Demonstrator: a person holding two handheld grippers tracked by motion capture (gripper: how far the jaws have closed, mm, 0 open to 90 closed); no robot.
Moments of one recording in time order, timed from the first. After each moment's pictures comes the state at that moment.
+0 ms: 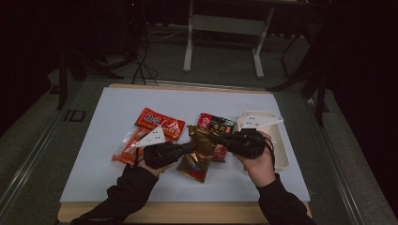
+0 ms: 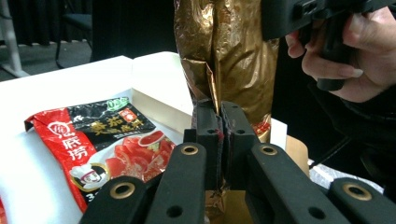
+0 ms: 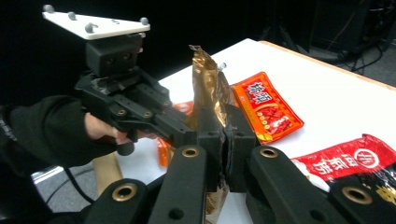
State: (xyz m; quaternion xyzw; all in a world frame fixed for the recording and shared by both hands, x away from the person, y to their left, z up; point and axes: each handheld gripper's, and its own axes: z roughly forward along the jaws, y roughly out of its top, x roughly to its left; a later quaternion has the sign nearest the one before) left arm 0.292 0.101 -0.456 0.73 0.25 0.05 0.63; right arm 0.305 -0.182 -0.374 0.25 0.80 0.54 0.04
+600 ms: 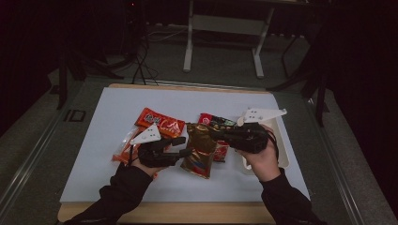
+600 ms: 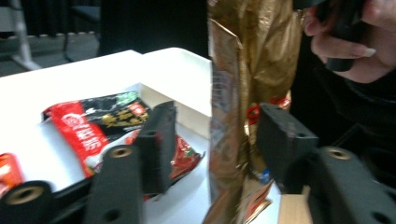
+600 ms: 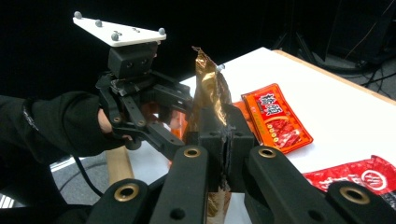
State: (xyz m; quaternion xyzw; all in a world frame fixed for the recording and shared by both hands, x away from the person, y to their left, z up) left arm 0.290 0.115 -0.448 0.73 0.28 0.05 0.62; right arm 0.310 -0.184 -0.354 0.22 0.81 0.55 0.03
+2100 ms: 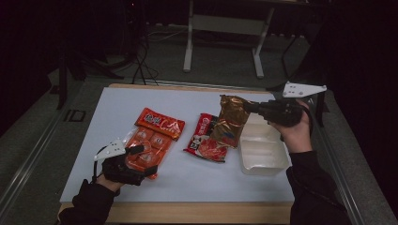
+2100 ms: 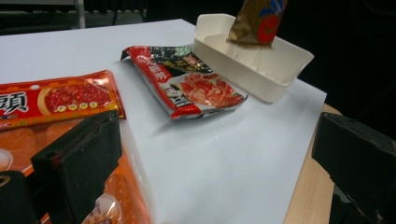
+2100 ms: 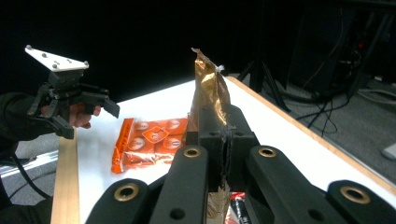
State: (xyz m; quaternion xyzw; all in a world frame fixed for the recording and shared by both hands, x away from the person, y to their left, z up) left arm 0.252 0.196 -0.476 0.74 0.34 0.09 0.57; right arm 0.370 -0.267 -0.322 0.19 0.79 0.57 0.09
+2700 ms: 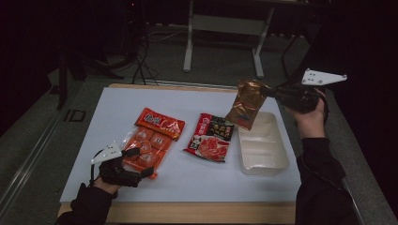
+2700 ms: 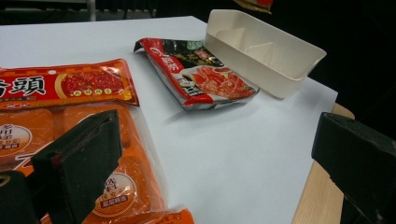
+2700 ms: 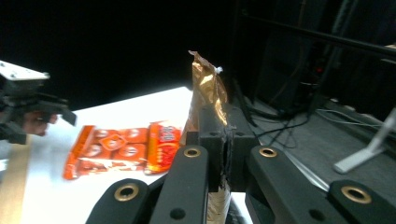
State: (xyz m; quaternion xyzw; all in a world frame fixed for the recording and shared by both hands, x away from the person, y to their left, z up) left arm 0.249 0.205 -0.489 0.73 0.36 0.09 0.57; right arm 0.403 -0.311 -0.306 0.18 0.78 0.58 0.16
